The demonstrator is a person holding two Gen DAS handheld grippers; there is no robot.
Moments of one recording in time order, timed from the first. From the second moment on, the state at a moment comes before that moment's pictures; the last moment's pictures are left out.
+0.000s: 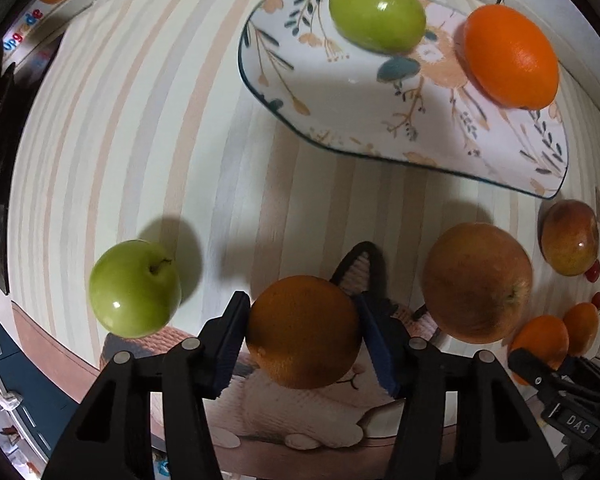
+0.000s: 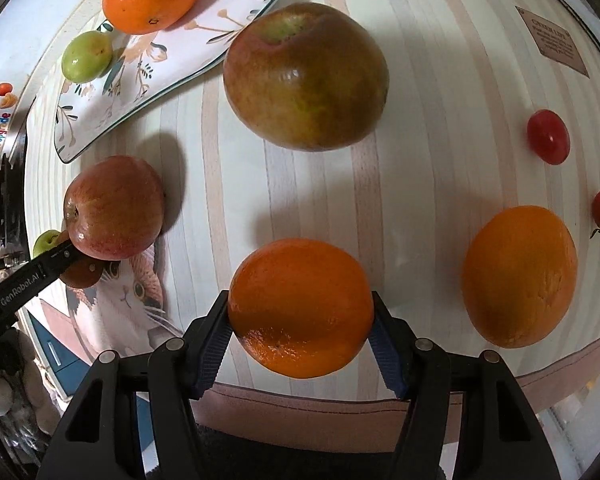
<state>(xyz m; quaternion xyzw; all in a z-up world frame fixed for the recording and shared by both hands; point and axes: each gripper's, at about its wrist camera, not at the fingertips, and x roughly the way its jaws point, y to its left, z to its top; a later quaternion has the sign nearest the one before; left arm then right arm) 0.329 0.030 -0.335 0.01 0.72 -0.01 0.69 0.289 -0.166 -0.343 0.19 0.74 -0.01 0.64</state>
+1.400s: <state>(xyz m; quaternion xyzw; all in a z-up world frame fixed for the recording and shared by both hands) 0.480 0.038 -0.313 -0.09 0.77 -0.04 0.63 0.452 -0.079 -0.319 0.17 0.71 0.09 0.68</state>
